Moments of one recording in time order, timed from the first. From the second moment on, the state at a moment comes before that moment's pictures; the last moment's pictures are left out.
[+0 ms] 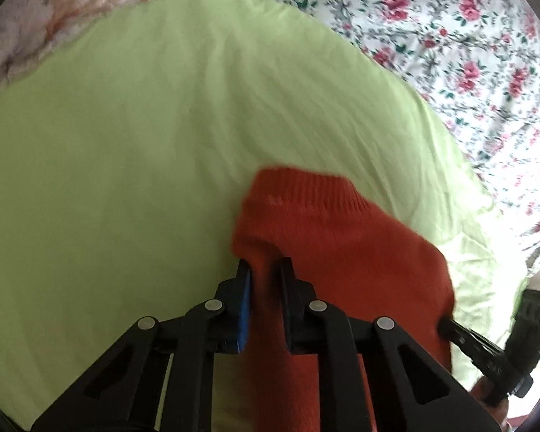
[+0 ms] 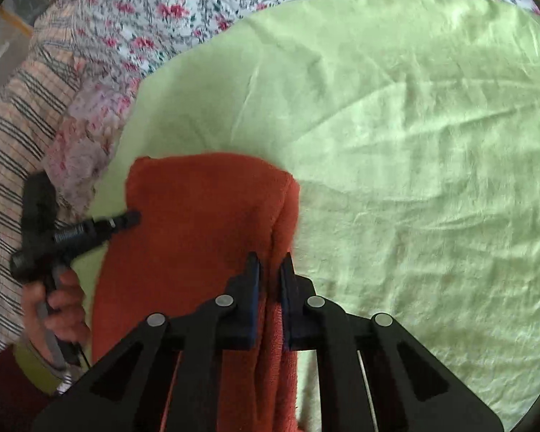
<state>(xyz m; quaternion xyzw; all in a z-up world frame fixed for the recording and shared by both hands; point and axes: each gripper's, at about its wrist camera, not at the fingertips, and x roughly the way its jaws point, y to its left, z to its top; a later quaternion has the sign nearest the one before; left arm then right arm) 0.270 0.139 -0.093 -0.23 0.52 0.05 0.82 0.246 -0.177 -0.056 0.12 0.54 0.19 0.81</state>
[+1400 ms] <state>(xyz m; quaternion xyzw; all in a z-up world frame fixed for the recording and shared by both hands) 0.019 0.020 -0.084 -0.03 0.54 -0.05 0.84 0.112 -0.203 0.004 0.27 0.52 0.29 0.76</state>
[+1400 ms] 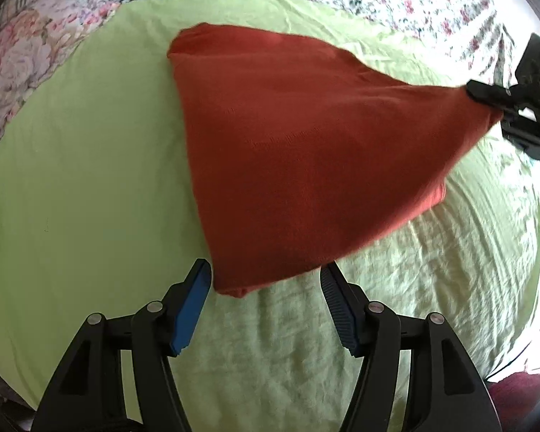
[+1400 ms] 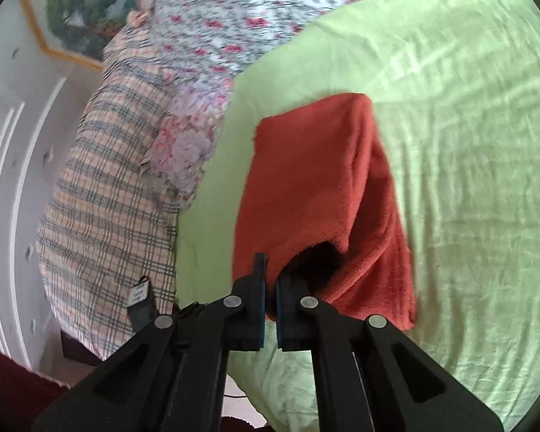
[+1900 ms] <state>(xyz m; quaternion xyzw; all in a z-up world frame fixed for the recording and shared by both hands) 0.024 0.056 -0.095 -0.13 0.55 0.02 0.83 0.097 -0.196 -0.038 0.10 0.57 0.23 0.79</state>
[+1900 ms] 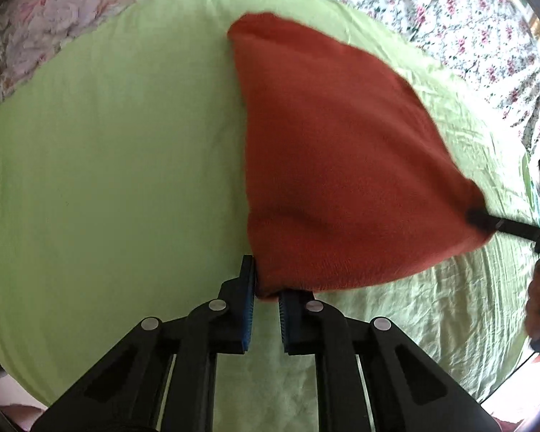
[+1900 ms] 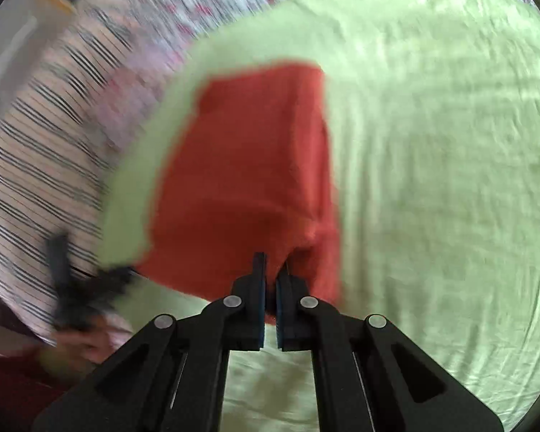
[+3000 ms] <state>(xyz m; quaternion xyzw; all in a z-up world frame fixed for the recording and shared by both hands) 0.076 0.025 -0.101 -0.11 0.56 -0.10 0.81 0.208 -0.187 -0.056 0.14 0.54 0.16 0.81</state>
